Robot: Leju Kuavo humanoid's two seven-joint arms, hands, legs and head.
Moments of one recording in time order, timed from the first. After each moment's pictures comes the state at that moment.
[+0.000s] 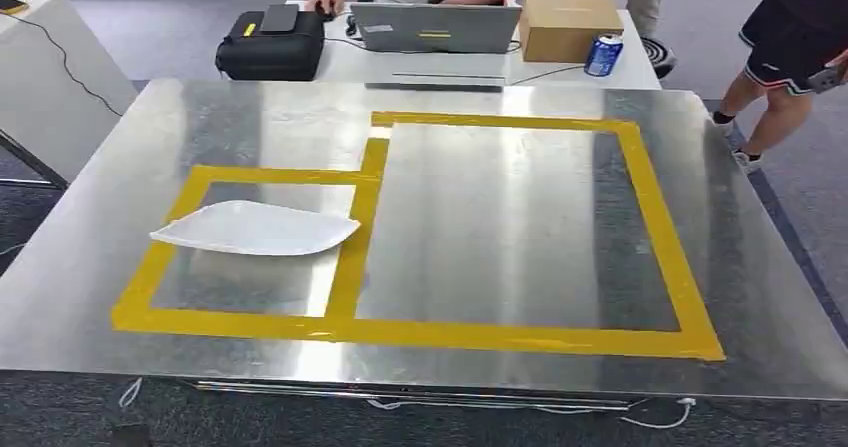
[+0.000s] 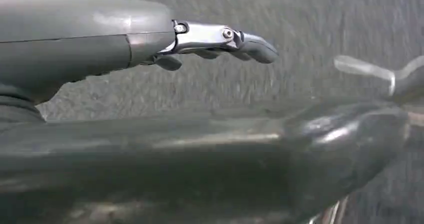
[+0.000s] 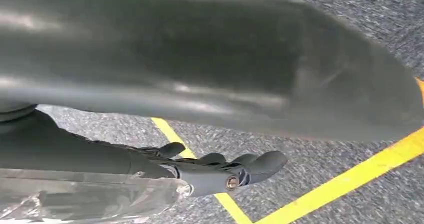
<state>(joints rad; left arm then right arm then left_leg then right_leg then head) -0.01 -0.06 0.97 -0.29 -0.67 0.36 -0.42 -0.10 0.24 -1.22 -0.20 0.61 -0.24 -0.04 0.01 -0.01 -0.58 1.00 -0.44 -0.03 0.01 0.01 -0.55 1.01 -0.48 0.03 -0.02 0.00</state>
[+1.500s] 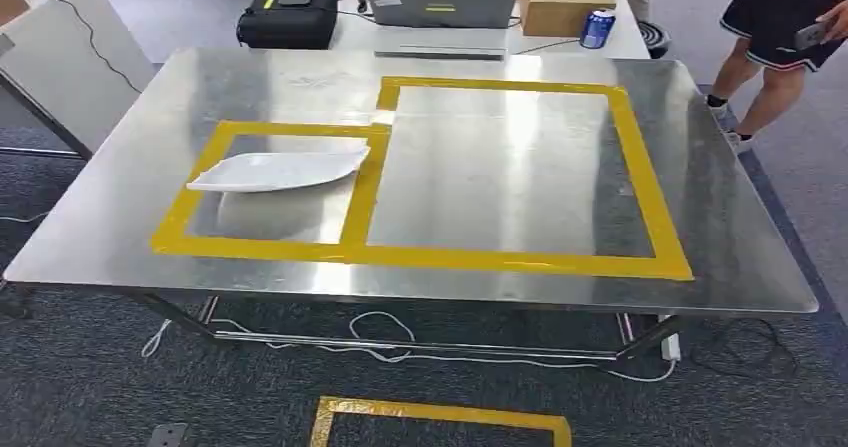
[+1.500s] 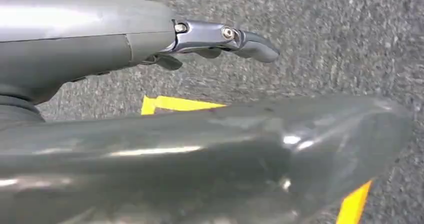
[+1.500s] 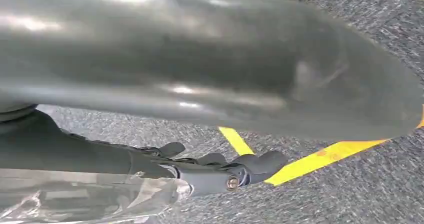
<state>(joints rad) -0.02 -0.05 0.92 -0.23 -0.76 0.12 -0.21 -0.10 0.23 -1.18 -0.20 0.71 -0.30 -0.05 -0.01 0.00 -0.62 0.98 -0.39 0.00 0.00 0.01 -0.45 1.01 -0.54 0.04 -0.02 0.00</state>
